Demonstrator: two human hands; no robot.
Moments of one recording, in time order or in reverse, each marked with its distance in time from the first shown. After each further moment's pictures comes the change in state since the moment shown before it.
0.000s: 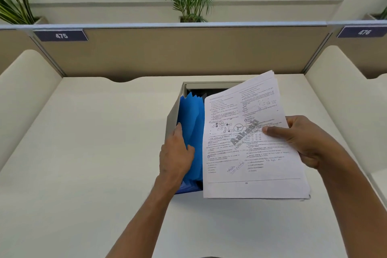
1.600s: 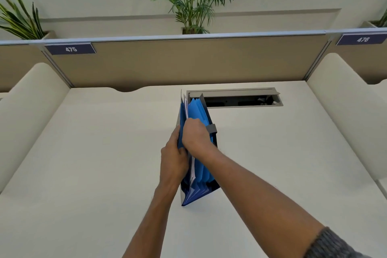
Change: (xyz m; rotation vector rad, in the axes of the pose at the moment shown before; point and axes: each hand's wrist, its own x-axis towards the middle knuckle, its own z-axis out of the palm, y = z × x) left_hand 0.006 -0.012 -0.017 -0.479 0.019 -0.021; right_hand 0.079 0.005 0.244 -1.075 0.144 -0.360
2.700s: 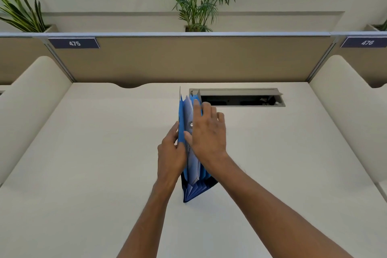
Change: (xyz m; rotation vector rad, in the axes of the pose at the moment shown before) left_hand -0.001 -0.001 -0.013 -0.069 0.056 -0.015; right_hand -0.039 0.014 -0.017 -0.314 0.433 -0.221
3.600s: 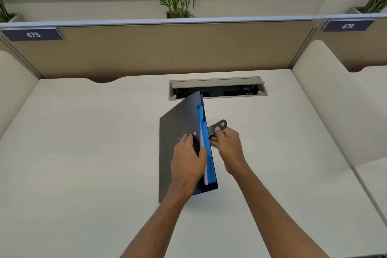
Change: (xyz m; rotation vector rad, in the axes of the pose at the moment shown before) left_hand -0.013 -0.014 0.112 0.428 -0.137 0.062; right_hand -0.040 0.129 0.066 1.250 -0.118 0.781
